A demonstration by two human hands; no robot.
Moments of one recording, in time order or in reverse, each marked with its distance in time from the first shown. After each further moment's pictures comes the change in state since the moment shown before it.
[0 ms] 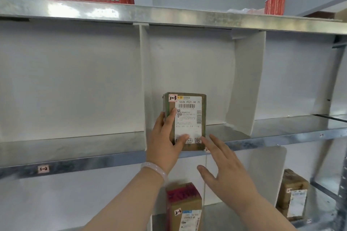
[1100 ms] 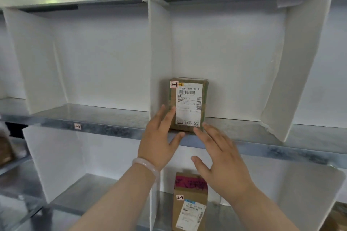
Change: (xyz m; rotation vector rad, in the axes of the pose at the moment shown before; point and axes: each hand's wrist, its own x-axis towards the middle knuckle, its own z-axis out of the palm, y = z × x) left_hand -0.033 0.007 0.019 0.464 0.089 -0.120; right_hand 0.037 0.064 0.026 0.192 -0.005 -0.360
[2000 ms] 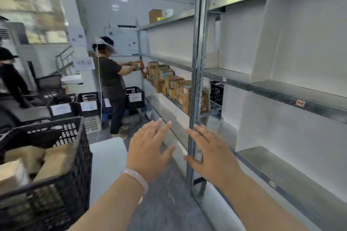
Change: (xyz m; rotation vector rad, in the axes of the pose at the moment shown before) left_hand -0.326 -0.064 -0.465 1.042 0.054 -0.627; right_hand -0.032 -0.481 0.137 0.605 -0.469 -0.632
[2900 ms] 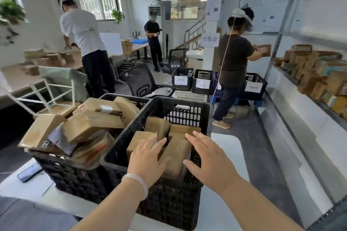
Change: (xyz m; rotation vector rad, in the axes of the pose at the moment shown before) left_hand -0.131 -0.410 -0.051 0.312 -0.239 -0.862; right_hand 0.238 -0.300 0.294 0.421 -0.311 -0.531
